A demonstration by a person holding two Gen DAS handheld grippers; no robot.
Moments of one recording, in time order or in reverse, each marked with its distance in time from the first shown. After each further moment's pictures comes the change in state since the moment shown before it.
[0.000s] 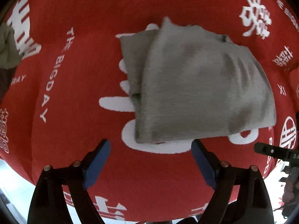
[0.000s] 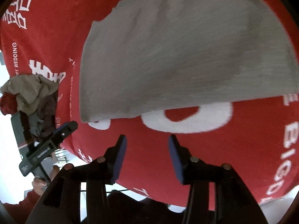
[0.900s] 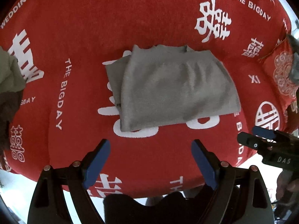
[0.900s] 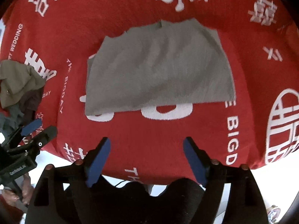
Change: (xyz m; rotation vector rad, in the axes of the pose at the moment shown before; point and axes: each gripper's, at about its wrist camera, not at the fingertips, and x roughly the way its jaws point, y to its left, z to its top) left arm -0.126 -0.037 -0.015 0.112 -0.043 -0.048; right arm -0.101 0.093 -0.051 -0.119 -0.172 -0.295
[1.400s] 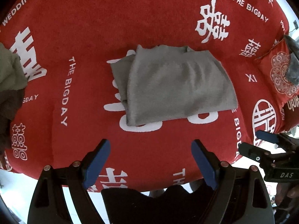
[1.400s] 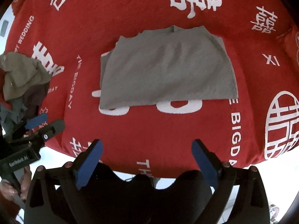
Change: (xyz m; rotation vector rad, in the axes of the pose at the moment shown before) left arm -0.016 0.016 -0.008 0.003 0.018 -0.003; right arm -0.023 0.033 -0.019 -0.035 0.022 -0.022
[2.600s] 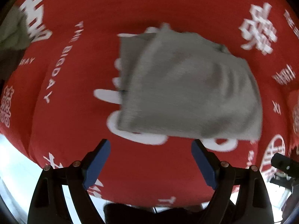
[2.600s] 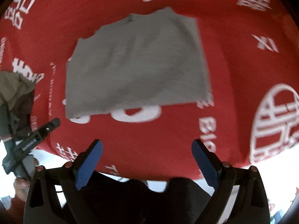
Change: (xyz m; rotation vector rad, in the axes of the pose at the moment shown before) left arm 0.111 0.012 0.020 -0.305 0.071 0.056; right arm 0.055 -0.102 0.059 0.063 0.149 0.062
